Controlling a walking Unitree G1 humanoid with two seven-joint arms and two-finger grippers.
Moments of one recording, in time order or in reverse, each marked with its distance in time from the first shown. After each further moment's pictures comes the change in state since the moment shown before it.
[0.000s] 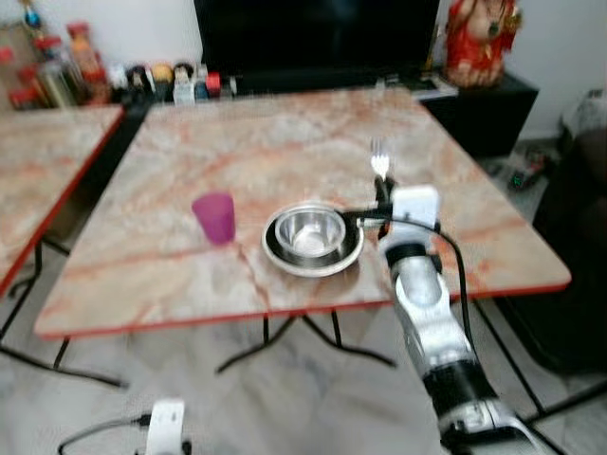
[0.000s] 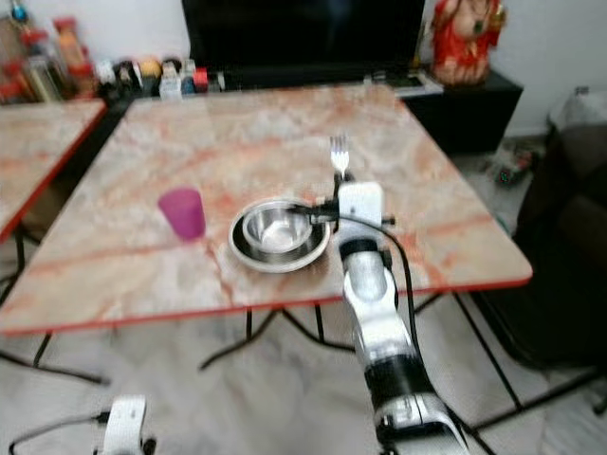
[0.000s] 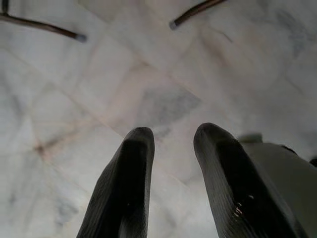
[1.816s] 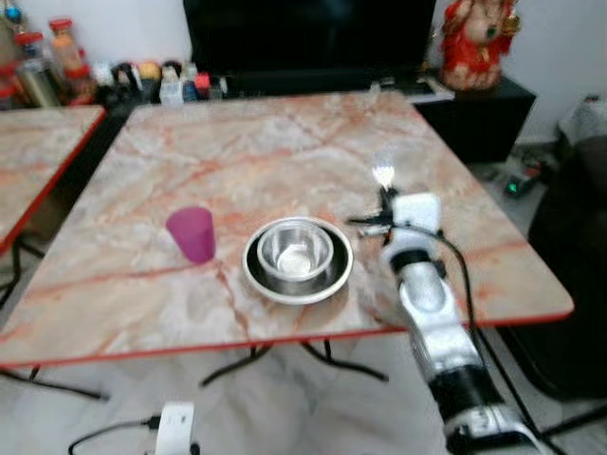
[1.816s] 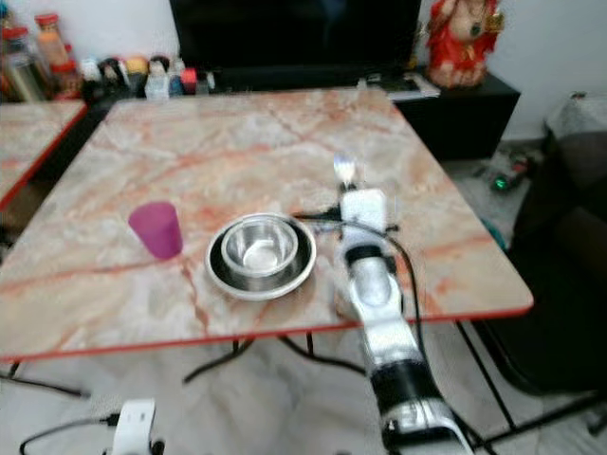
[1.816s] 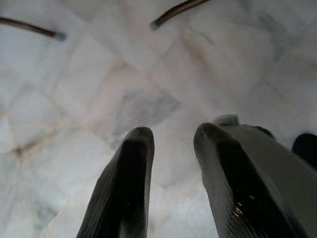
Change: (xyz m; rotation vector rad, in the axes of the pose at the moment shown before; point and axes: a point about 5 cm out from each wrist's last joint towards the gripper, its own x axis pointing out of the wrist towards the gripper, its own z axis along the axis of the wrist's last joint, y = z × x) left arm -0.001 -0.014 -0.004 0.011 0.008 -0.017; right arm -0.006 -0.003 -0.013 -0.047 0.078 0.025
